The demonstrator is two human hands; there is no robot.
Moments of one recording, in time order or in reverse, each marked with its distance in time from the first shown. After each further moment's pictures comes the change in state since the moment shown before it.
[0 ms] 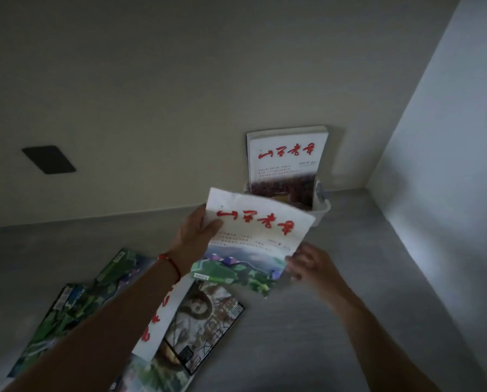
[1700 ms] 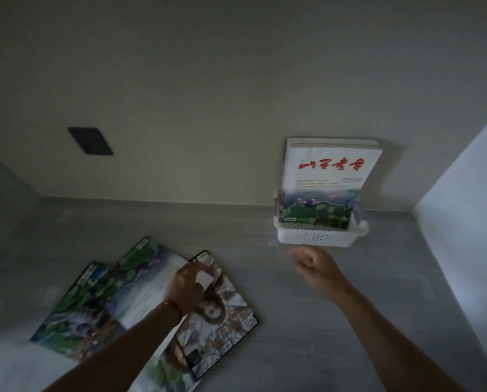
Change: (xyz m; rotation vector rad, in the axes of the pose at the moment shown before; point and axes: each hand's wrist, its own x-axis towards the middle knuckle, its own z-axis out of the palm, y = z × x) left_hand -0.059 -0.124 -0.028 0.515 -0.033 -0.311; right_hand 0.080 0.000 0.020 -0.465 -0.171 -0.152
